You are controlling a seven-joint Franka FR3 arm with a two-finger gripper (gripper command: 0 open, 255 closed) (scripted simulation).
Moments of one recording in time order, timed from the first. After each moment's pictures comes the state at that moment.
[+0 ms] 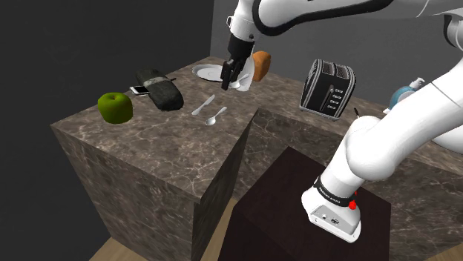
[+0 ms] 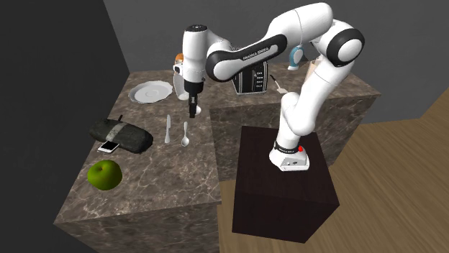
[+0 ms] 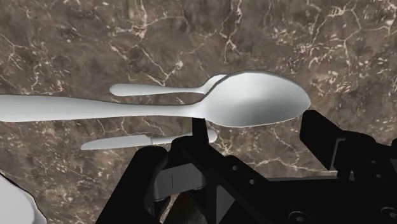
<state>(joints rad) 0.14 -0.38 0.07 -2.27 -0.01 2.05 -0.04</state>
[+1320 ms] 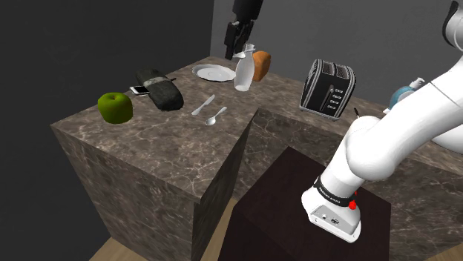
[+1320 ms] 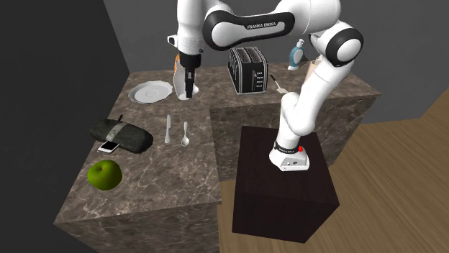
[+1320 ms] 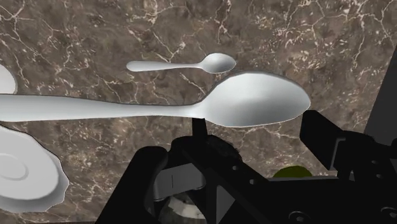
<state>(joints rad) 0.14 -0.38 0.06 -2.00 -0.01 1.79 -0.05</state>
